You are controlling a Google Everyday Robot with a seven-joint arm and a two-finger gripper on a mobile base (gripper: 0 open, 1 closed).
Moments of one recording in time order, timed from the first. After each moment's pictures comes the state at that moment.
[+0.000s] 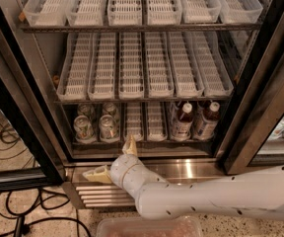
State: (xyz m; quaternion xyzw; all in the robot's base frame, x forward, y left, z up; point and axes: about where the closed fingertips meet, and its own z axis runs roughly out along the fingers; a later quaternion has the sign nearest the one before) arm 0.529 0.103 0.645 -0.34 0.73 0.14 0.58
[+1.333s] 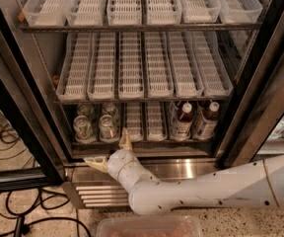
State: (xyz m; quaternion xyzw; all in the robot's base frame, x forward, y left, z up) arm 0.572 0.113 0.633 -0.31 0.69 0.13 0.64
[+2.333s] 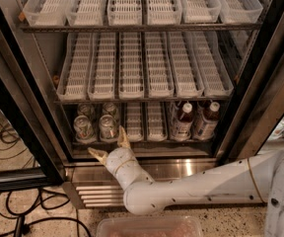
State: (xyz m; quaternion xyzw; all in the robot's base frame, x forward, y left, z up) arm 0.595 0.111 0.626 -0.29 0.68 0.09 0.67
